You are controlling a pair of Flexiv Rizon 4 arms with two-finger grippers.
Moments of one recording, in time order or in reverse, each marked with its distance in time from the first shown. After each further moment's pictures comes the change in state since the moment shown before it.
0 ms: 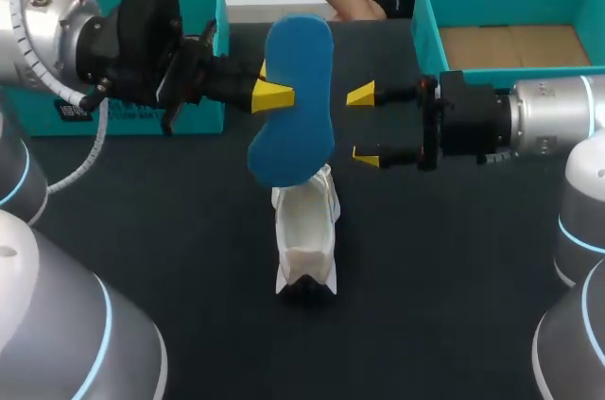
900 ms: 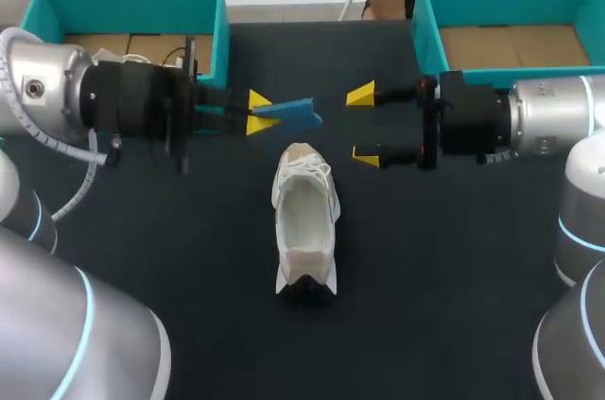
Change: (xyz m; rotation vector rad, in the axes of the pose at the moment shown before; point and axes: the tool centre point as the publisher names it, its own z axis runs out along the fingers) left arm -0.028 0.062 -0.012 -0.046 -0.146 0.694; right arm 0.000 0.000 0.000 0.000 0.001 -0.001
